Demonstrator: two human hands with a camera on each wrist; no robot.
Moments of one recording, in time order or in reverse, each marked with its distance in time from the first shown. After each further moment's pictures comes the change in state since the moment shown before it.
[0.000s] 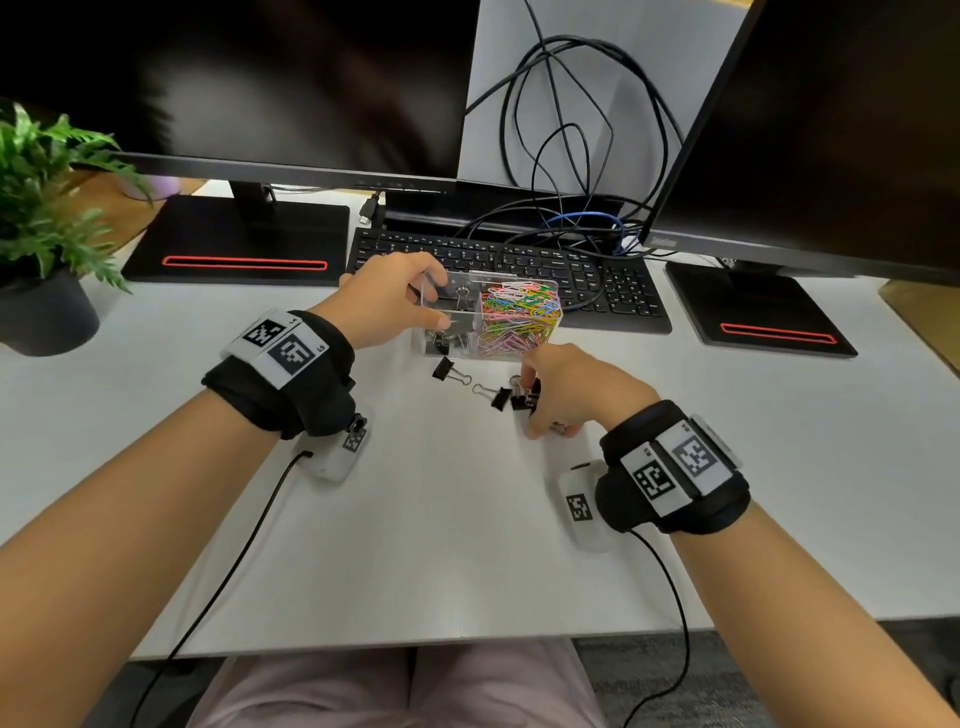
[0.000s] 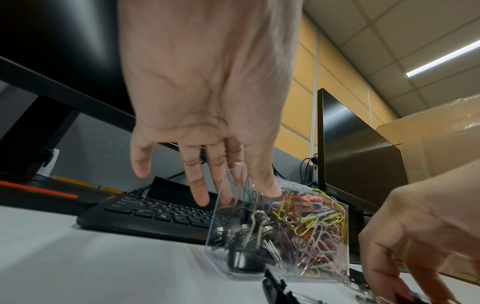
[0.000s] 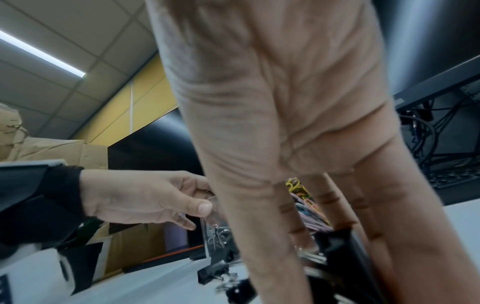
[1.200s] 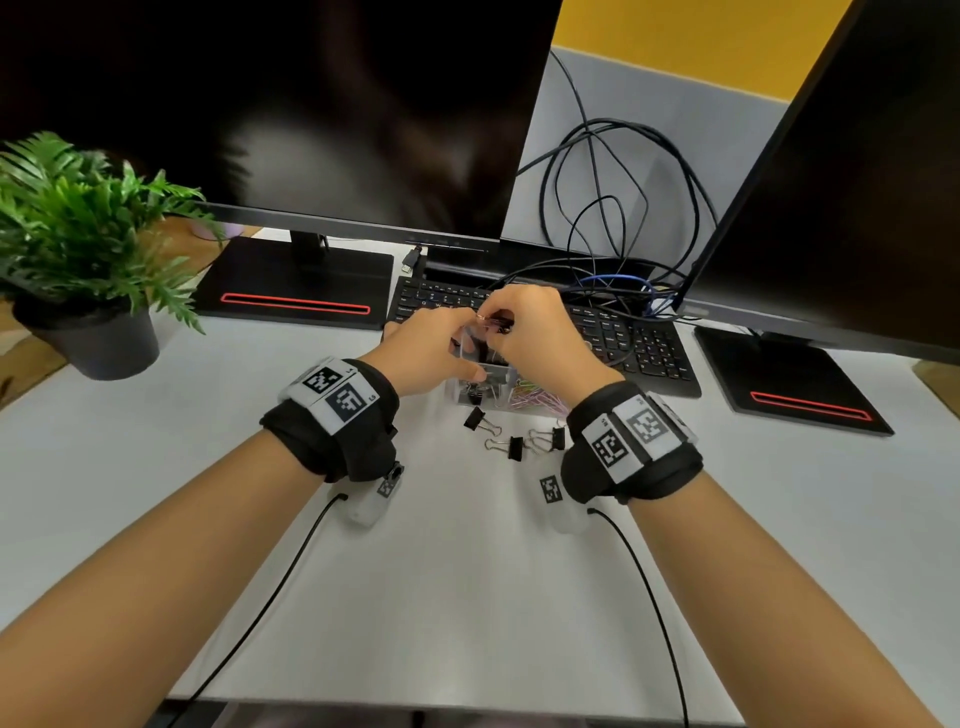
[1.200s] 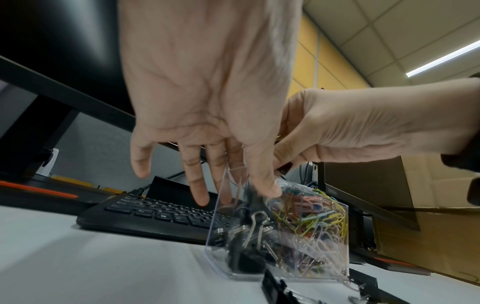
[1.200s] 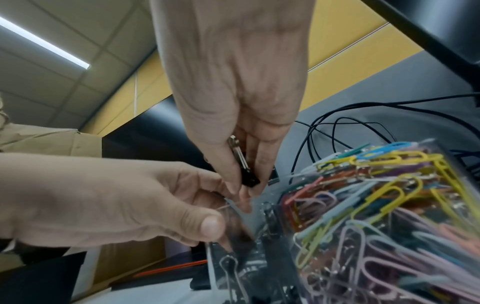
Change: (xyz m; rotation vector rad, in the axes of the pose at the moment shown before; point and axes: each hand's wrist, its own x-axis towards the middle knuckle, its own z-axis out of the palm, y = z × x) left_hand -0.006 0.007 -0.002 0.064 0.032 -0.003; right_hand 0.044 -0.071 -0.042 0.161 0.601 -0.474
